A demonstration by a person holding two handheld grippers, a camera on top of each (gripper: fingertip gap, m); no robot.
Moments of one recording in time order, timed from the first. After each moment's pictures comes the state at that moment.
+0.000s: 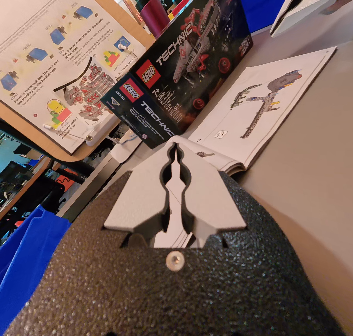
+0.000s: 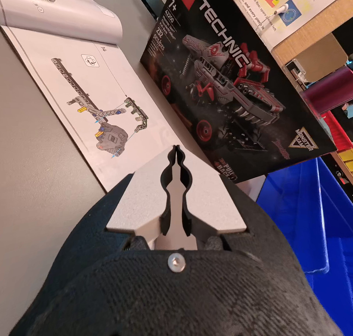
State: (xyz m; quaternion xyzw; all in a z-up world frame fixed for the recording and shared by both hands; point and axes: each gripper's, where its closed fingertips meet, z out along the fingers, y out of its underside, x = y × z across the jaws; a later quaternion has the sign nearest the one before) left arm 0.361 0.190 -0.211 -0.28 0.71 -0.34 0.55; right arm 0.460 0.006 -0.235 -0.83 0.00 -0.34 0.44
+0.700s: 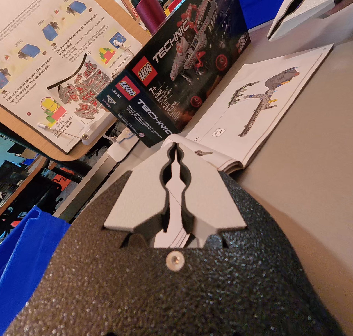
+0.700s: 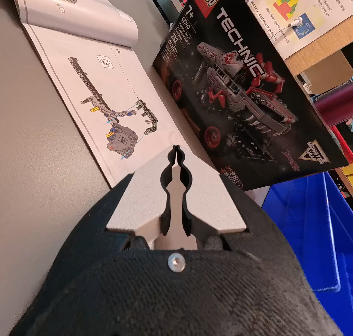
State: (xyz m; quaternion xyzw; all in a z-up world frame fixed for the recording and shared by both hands) left arm 0.361 0.189 -0.214 -0.28 0.72 -0.34 0.54; right arm 0.453 0.014 -0.240 -0.83 -0.03 -0.34 0.44
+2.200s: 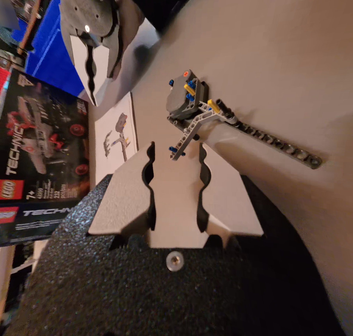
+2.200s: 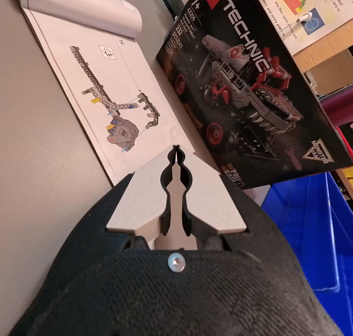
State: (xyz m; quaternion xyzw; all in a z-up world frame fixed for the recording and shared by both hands) left arm 0.251 0.089 -0.243 0.06 0.89 -0.35 0.29; right arm 0.453 0.010 -0.245 -0.84 -0.04 -0.33 0.43
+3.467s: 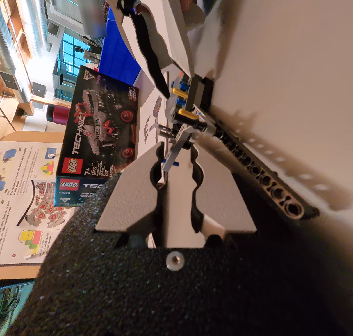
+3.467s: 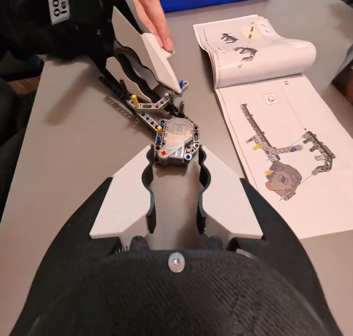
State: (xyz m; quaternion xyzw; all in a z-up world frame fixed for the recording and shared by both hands) left arm 0.287 0.097 -0.257 0.05 0.82 -0.29 0.49; right arm 0.297 0.046 -0.255 -0.87 -0.07 0.09 0.48
